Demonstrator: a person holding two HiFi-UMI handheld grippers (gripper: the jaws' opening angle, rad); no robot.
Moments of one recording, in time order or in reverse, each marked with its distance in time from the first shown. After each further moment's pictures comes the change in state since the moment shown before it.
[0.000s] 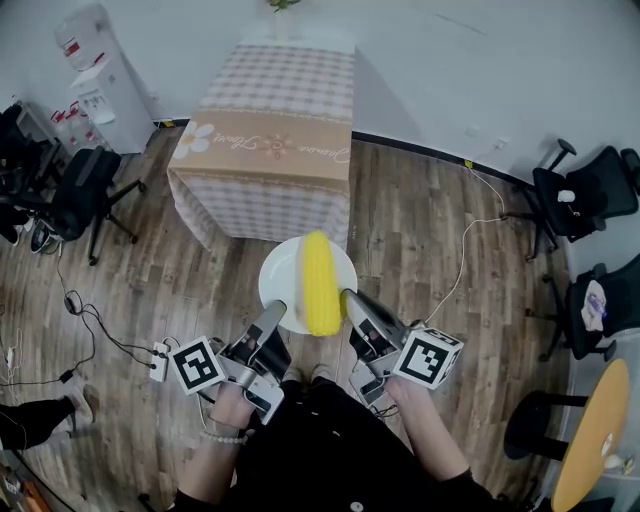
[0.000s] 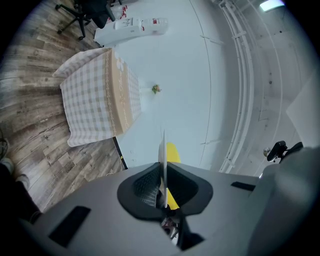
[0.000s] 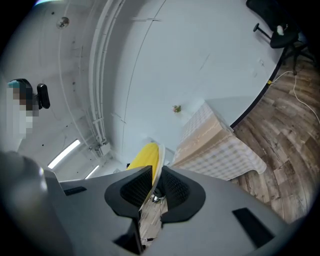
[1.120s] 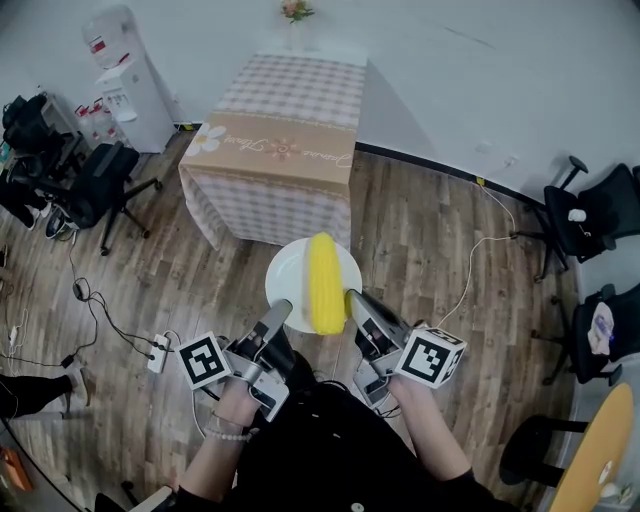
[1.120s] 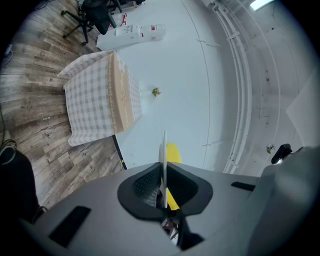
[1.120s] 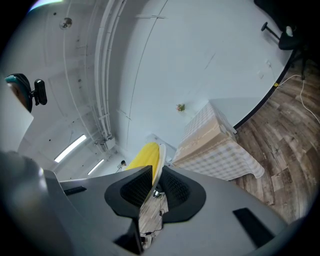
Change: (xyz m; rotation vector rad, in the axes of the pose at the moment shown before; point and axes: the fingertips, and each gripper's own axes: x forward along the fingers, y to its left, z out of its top) left arm 0.016 -0.002 -0.050 0.024 -0.072 0.025; right arm -0.044 -0.020 0.016 -0.043 0.053 0.039
